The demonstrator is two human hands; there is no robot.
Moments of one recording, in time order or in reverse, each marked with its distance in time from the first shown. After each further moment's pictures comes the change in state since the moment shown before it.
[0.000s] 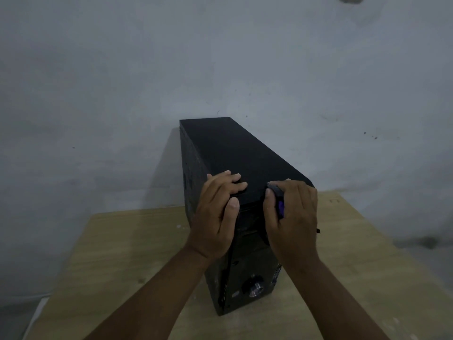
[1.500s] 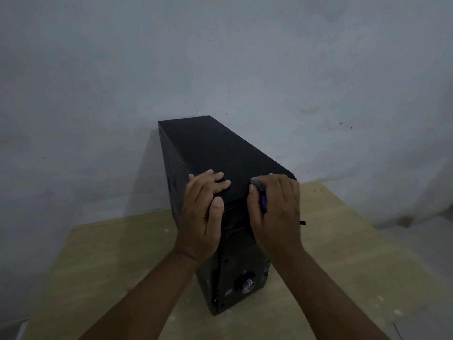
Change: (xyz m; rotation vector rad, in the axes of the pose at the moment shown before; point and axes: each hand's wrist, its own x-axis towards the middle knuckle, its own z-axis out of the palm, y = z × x) left_hand 0.000 -0.005 0.004 -0.022 0.027 0.018; right_hand 0.000 -0.002 0.002 -0.049 -0.001 0.028
